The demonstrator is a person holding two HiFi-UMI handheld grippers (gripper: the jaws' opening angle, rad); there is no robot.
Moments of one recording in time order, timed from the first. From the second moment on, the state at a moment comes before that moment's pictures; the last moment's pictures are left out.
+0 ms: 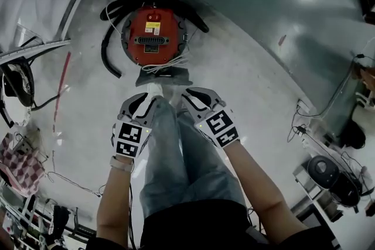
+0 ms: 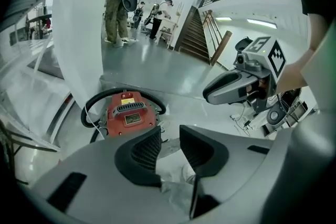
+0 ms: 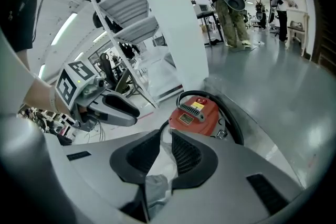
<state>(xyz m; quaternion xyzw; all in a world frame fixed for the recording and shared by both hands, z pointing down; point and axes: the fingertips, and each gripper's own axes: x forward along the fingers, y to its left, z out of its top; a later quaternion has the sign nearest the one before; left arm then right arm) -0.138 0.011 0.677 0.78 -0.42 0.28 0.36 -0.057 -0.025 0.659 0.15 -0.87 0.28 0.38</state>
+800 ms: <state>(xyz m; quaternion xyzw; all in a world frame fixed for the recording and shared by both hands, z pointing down) -0.139 0.025 0.864 0.78 -0.35 0.35 0.37 -0.083 -0.013 0.832 0.10 -0.85 0.24 0.46</state>
